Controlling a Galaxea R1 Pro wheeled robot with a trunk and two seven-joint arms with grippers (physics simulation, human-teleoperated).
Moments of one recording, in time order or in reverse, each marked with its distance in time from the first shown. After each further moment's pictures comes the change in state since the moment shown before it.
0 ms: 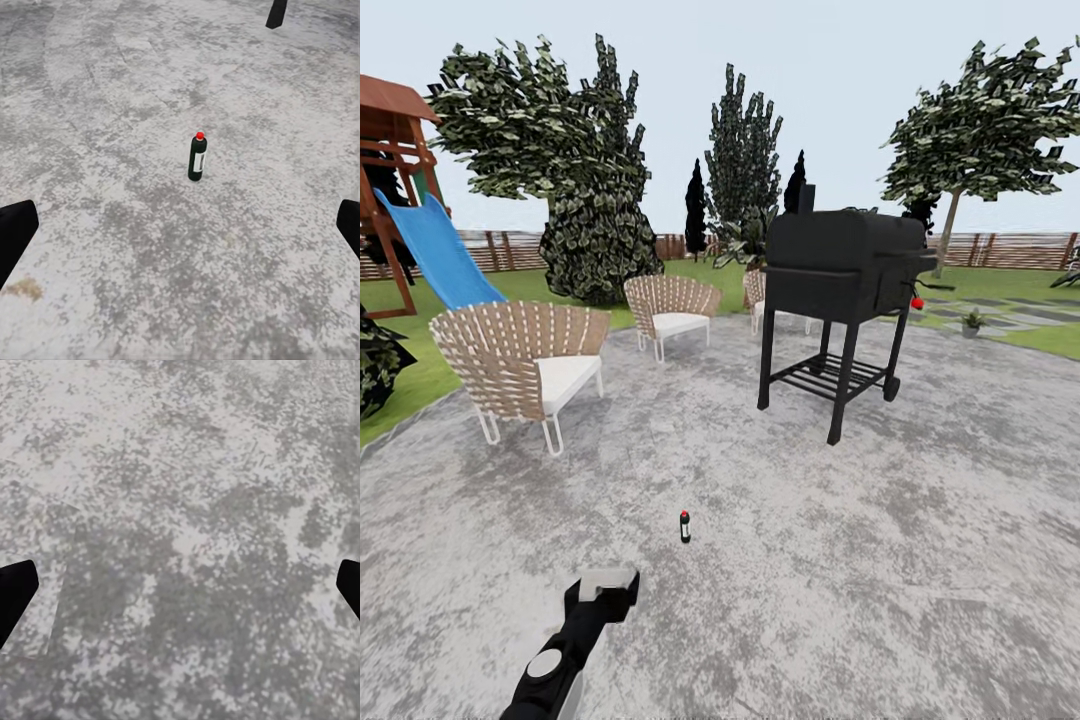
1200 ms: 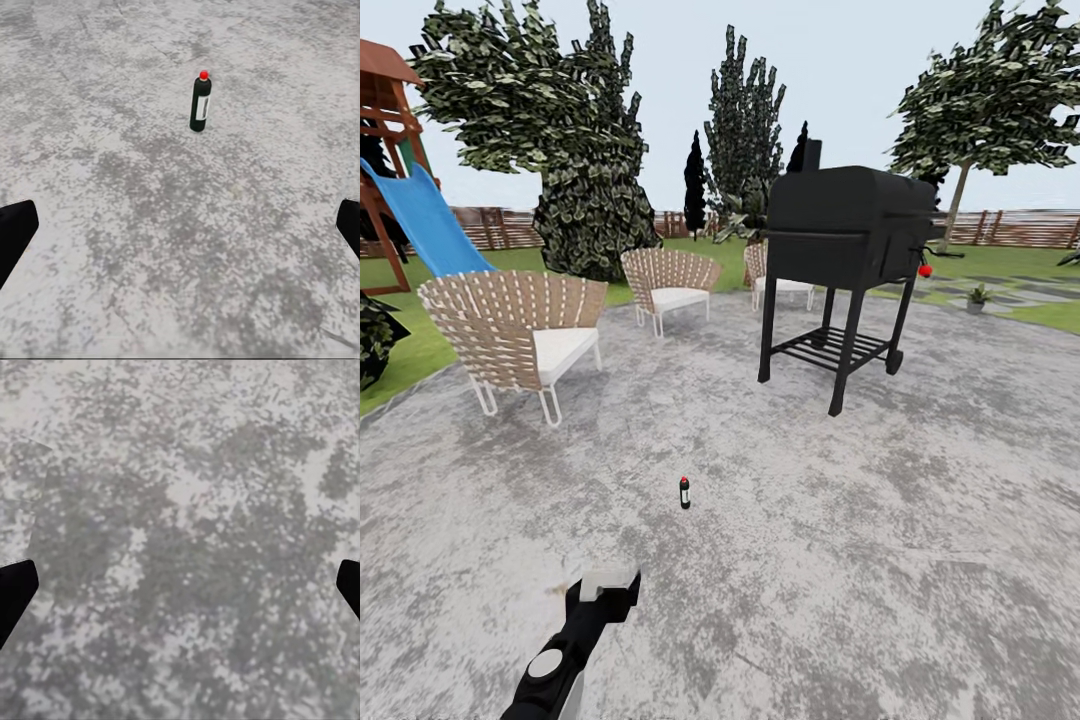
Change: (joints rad) left arm 0.000 -0.002 -0.002 0.000 0.000 0.000 0.000; right arm 0.000 0.000 0.000 -0.004 0.000 0.000 0.000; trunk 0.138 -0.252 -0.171
